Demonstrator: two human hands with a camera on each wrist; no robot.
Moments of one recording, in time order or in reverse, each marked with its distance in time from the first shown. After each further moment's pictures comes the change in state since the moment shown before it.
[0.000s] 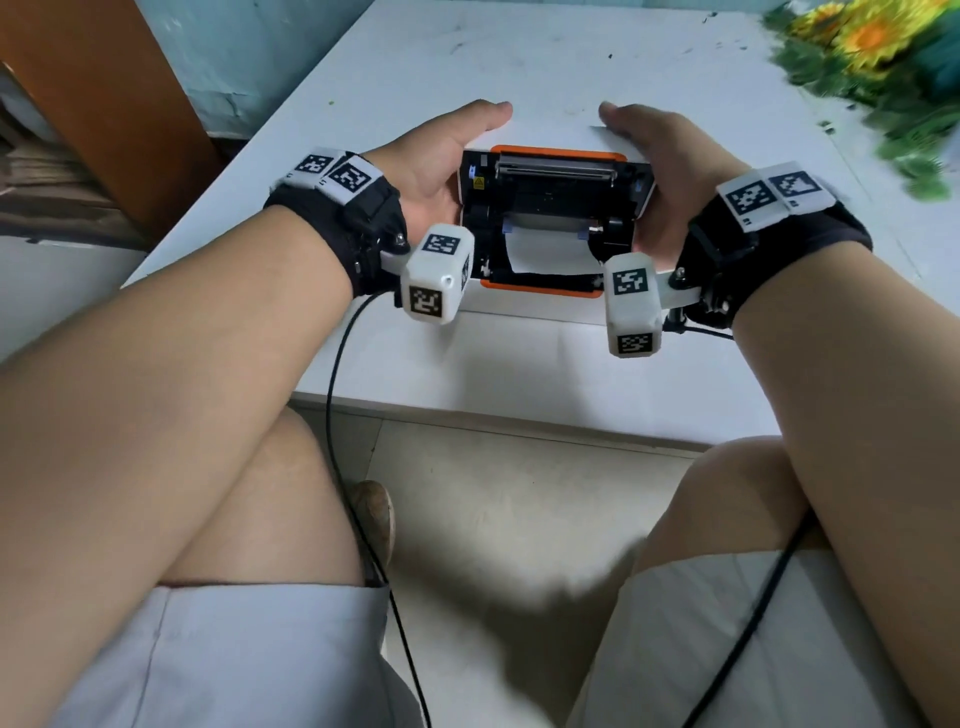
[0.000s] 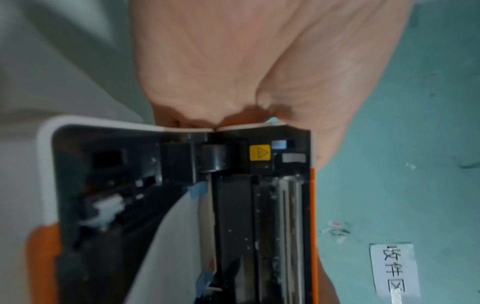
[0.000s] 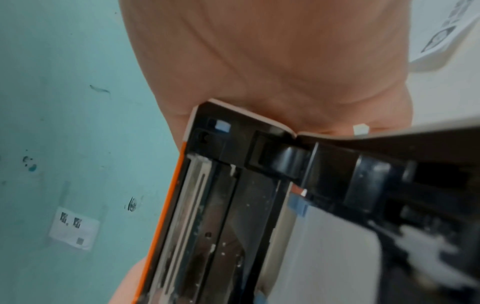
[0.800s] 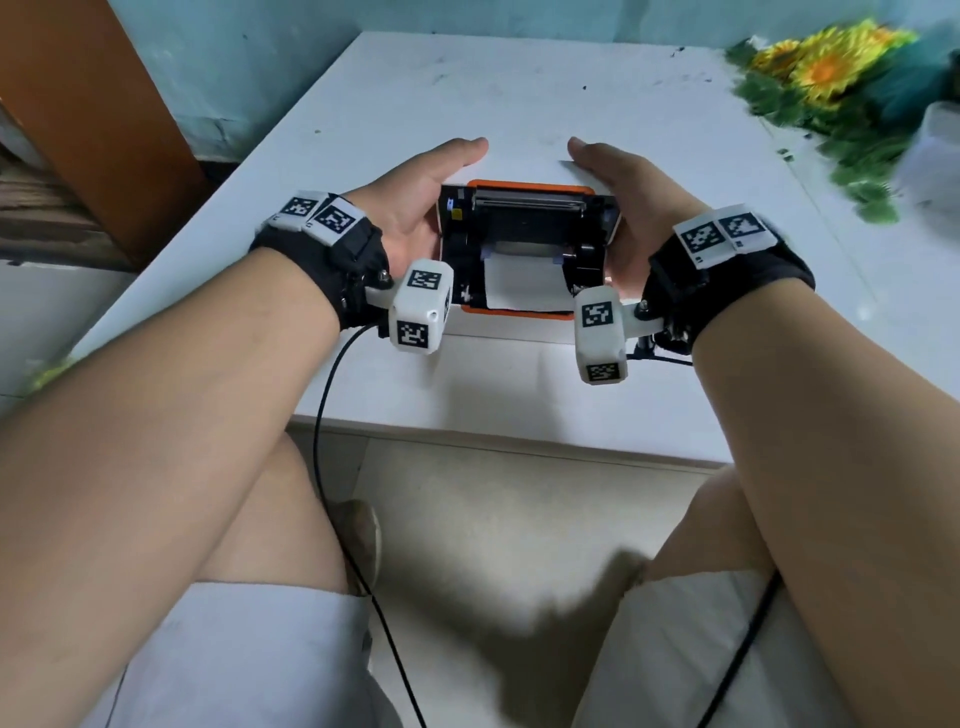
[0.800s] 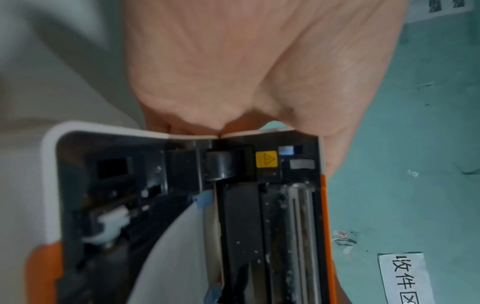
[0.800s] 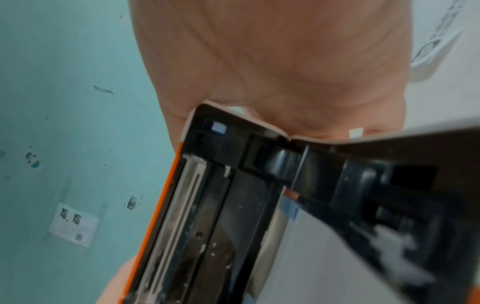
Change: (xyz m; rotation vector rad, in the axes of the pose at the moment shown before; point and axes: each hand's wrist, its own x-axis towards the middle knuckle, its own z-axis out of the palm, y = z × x) left_hand -0.003 -0.003 0.003 0.030 -0.021 -0.022; right_hand -0.013 0.004 0.002 0.072 0.030 -0.015
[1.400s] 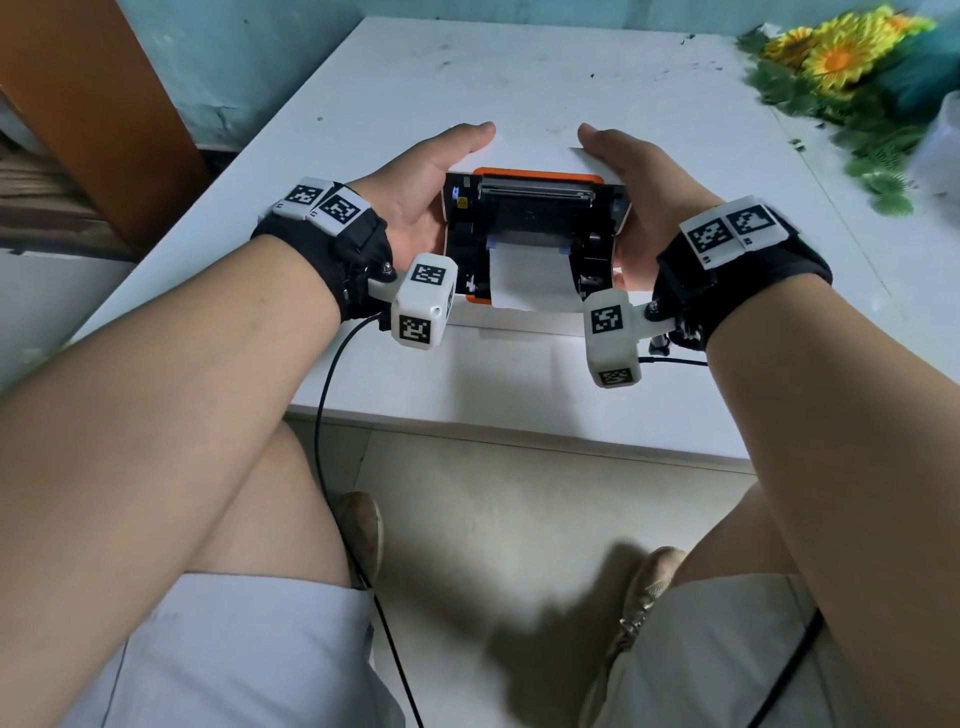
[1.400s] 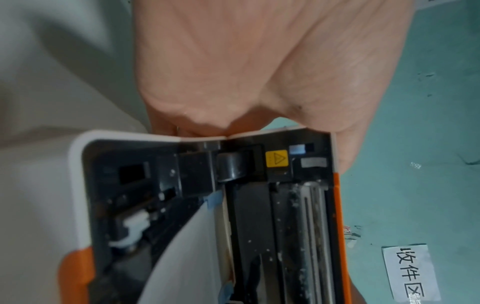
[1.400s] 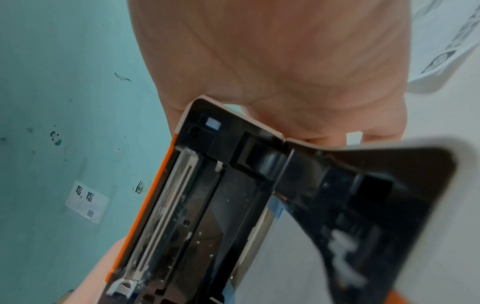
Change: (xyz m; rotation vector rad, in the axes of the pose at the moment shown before) left_hand -0.005 -0.002 0.002 -0.035 0.049 0.048; right_hand -0.010 0.002 0.007 0.050 0.007 -0.073
